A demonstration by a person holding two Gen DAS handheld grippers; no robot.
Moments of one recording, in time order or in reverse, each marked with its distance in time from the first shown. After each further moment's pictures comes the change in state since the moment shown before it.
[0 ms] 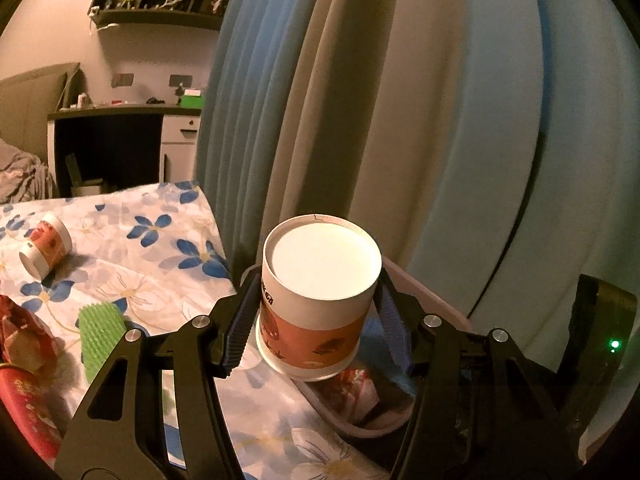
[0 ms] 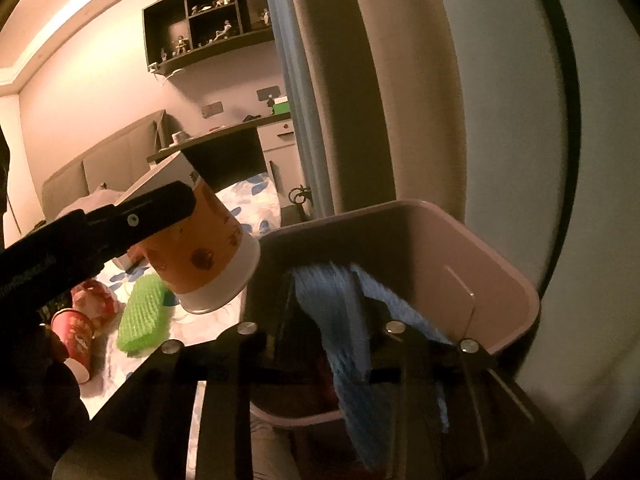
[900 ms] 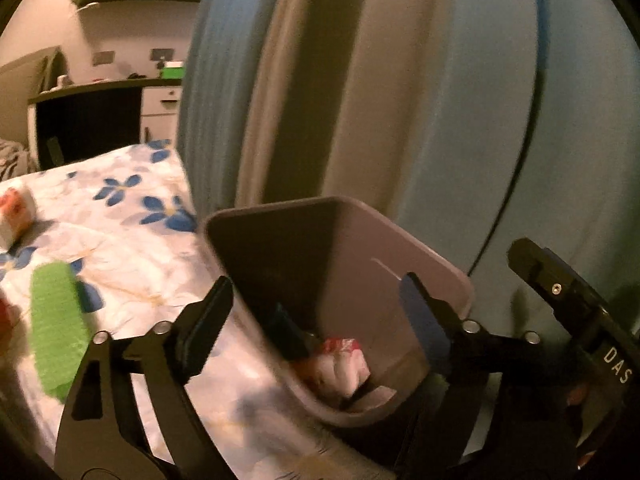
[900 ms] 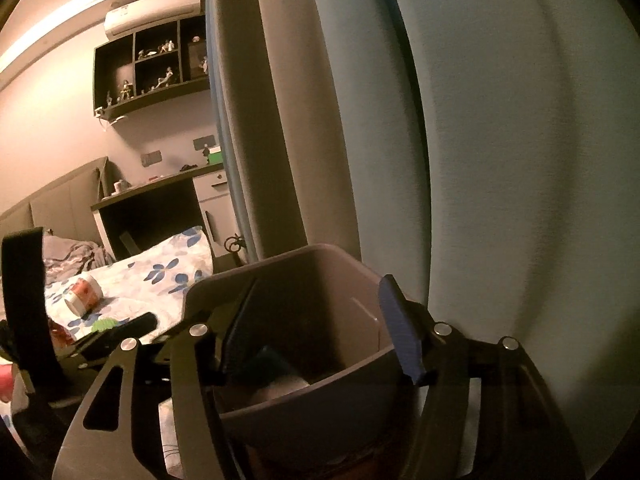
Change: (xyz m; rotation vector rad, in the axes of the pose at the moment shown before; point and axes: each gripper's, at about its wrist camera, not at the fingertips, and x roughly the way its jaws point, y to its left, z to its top) left arm 0.032 -0.015 -0.041 0.018 0.097 -0.024; right arm -0.060 -0.032 -0.001 0.069 -0.177 -0.233
